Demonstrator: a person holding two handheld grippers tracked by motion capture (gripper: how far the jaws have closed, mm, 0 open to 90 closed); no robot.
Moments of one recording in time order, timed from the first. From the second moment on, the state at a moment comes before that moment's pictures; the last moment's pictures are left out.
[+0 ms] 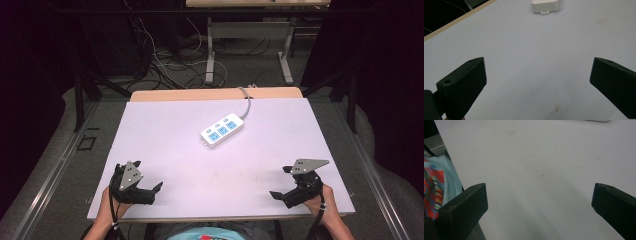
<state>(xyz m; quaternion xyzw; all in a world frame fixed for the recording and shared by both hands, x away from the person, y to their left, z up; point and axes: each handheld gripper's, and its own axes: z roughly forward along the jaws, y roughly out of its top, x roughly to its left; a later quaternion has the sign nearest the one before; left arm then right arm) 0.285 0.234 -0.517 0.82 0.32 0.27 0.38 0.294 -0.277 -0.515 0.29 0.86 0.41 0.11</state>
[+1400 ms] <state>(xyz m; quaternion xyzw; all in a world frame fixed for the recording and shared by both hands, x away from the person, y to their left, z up) 0.290 0.235 -0.520 0.83 0.32 0.27 0.37 0.322 -0.257 -0.510 0.29 0.86 0.39 0.12</state>
